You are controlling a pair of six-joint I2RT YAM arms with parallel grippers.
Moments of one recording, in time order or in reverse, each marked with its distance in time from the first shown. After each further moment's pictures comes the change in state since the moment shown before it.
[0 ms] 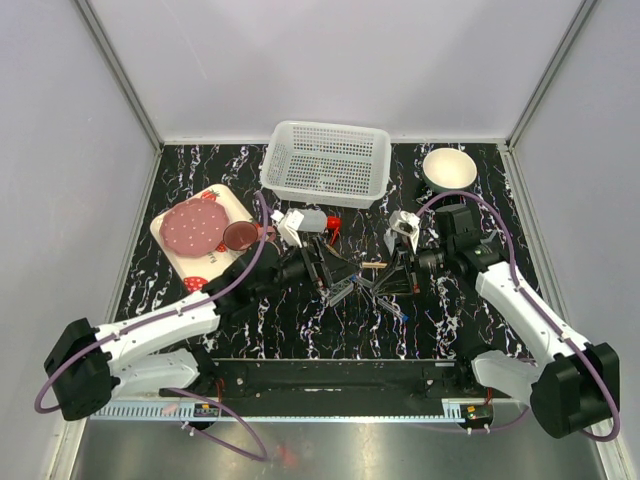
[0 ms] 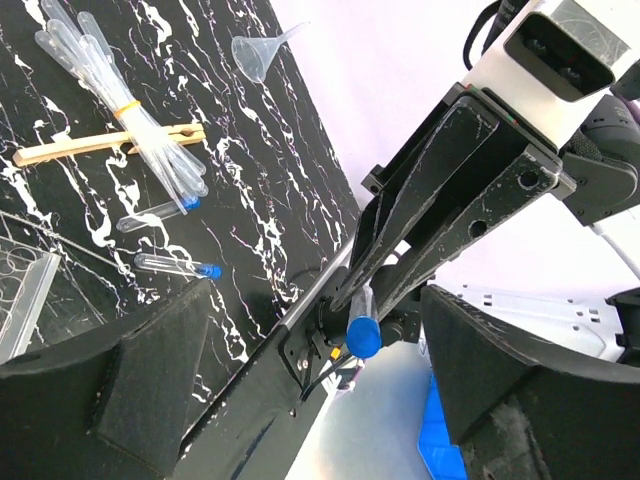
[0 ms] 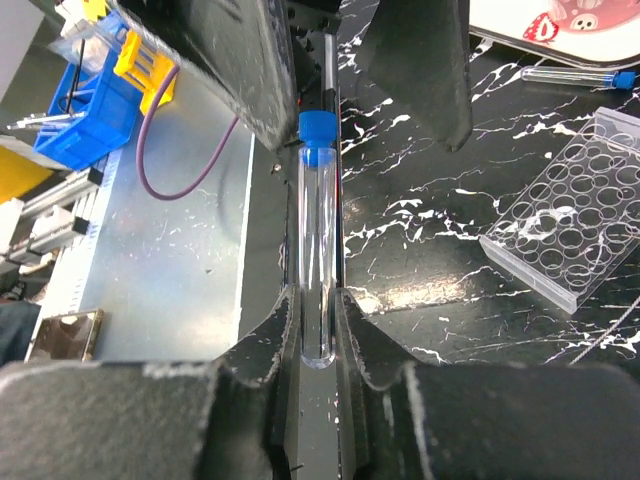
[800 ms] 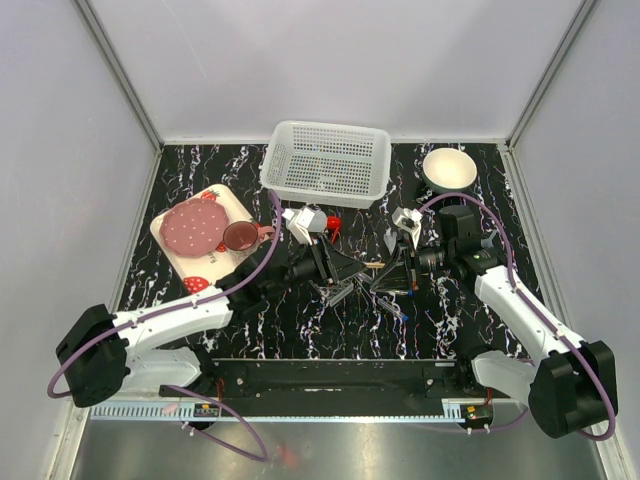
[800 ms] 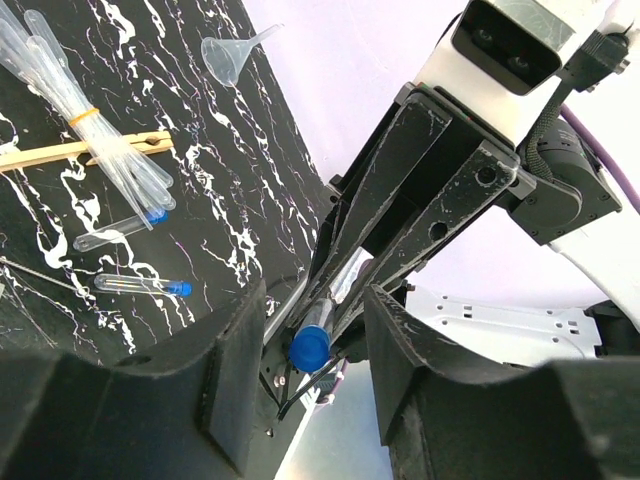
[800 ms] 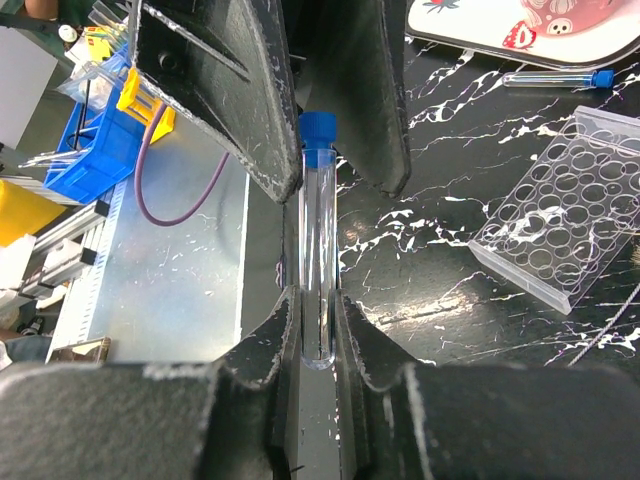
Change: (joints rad) left arm -0.031 0.121 0.024 0.131 -0.004 -0.048; right arm -0.033 0.000 -0.084 0.235 -0.019 0.215
